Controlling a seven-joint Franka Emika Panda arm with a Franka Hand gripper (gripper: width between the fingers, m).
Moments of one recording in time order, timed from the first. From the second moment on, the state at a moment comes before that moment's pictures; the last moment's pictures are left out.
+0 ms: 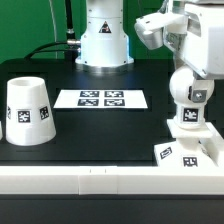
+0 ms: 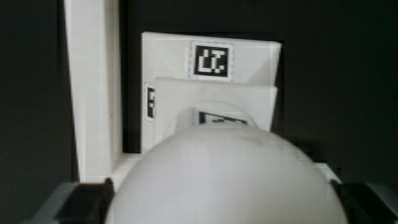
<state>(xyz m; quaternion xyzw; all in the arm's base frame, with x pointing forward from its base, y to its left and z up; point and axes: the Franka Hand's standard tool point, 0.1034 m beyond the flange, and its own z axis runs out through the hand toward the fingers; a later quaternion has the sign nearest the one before) 0.615 0.084 0.115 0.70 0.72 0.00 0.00</state>
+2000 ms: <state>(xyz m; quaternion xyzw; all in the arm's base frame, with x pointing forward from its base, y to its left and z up) 0.615 0.088 0.113 1.00 0.01 0.01 -0.03</state>
